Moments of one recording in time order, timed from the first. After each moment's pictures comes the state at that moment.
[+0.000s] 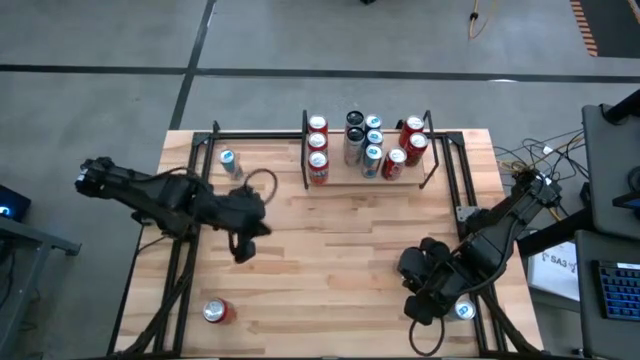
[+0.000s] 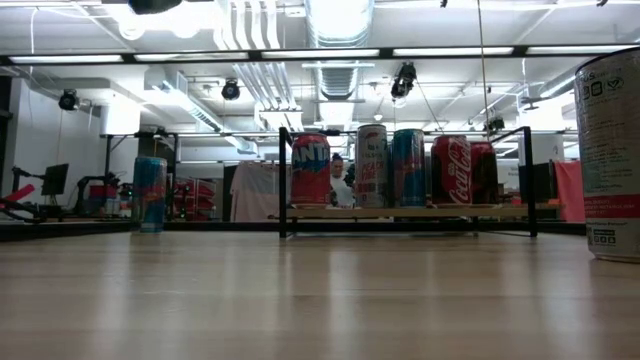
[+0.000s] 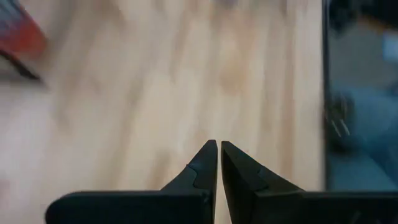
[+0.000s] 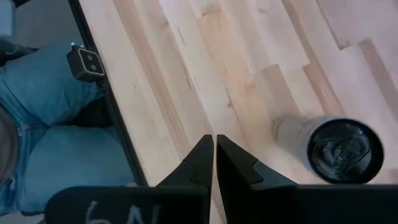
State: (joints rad) left arm -0.31 1.20 1.29 -0.99 -0.12 -0.52; right arm 0.71 1.53 1.59 -1.25 0.20 1.10
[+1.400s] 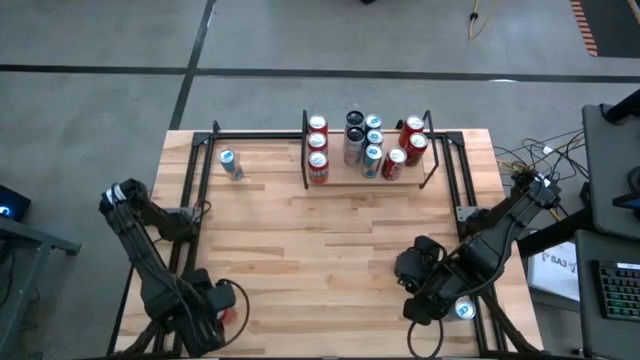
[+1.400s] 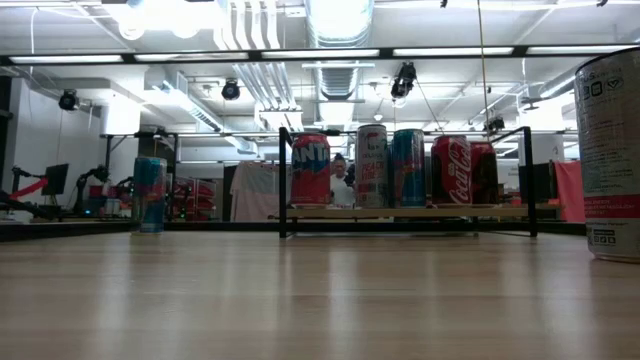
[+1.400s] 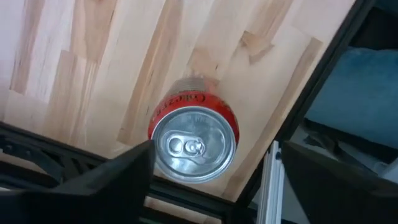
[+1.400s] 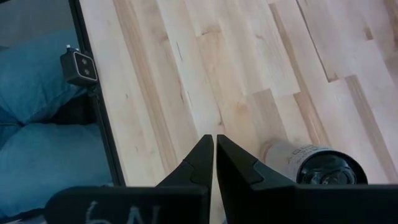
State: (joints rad) left arm -0.97 1.61 1.43 -1.28 -0.01 -1.40; right arm 0.71 1.54 1.59 -1.23 0.26 0.98
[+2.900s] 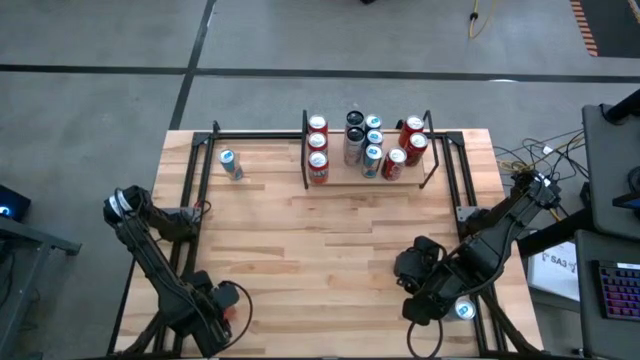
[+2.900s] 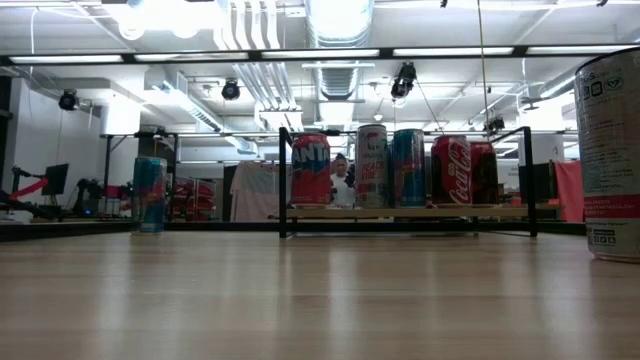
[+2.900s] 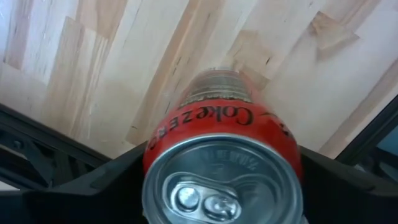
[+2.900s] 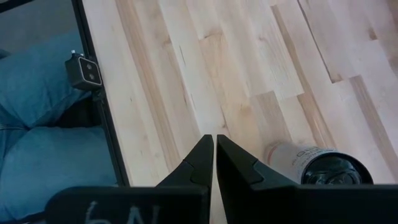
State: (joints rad) left arm -0.99 1.67 1.25 -1.18 0.02 -1.50; right arm 0.71 1.54 1.59 -1.21 0.26 0.99
